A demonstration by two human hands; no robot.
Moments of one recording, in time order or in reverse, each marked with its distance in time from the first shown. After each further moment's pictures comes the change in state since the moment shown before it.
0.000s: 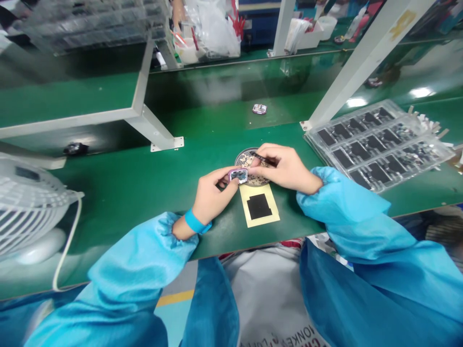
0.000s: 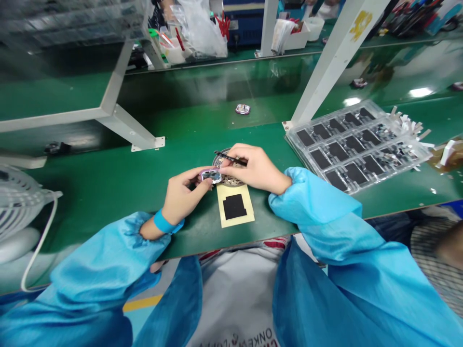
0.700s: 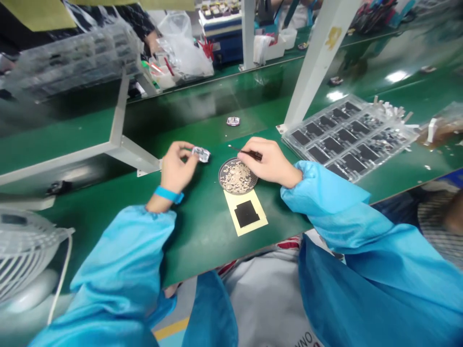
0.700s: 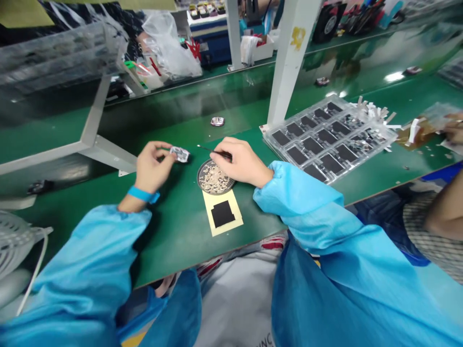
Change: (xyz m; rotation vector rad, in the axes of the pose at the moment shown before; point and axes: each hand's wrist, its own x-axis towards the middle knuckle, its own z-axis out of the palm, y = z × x) left_hand 0.107 -0.045 -0.042 0.351 0.144 0.010; right_hand 0.009 0.012 -0.017 -0.215 0.267 -0.128
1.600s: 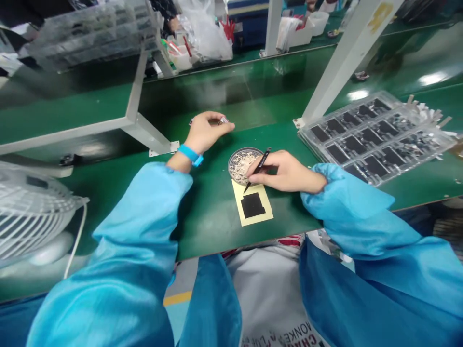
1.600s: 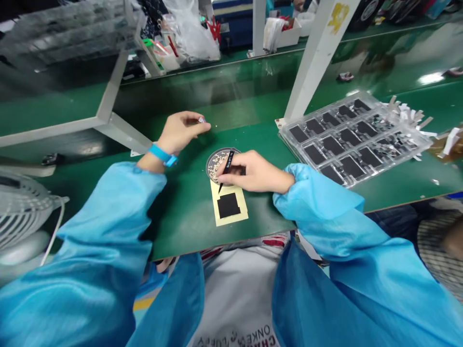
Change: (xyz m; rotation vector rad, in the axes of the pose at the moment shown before) left_hand 0.042 0.042 0.028 -0.299 -0.174 -0.086; right_hand -0.021 -0.020 -0.012 0.377 -0.402 0.087
